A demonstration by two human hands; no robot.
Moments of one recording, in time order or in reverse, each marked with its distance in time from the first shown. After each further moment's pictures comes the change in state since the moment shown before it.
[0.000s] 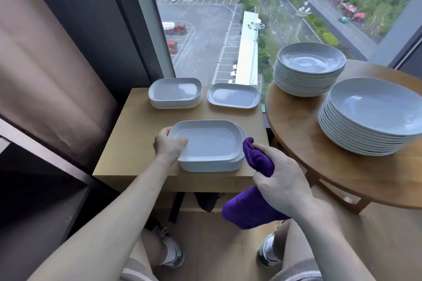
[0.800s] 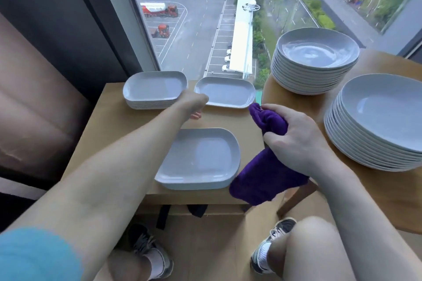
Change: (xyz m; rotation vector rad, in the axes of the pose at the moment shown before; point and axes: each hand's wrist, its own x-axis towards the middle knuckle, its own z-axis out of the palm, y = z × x) left_hand 0.113 0.085 0.129 0.300 -0.320 -0.060; right_hand 0.115 0.008 -0.044 -0.030 0.001 -0.001
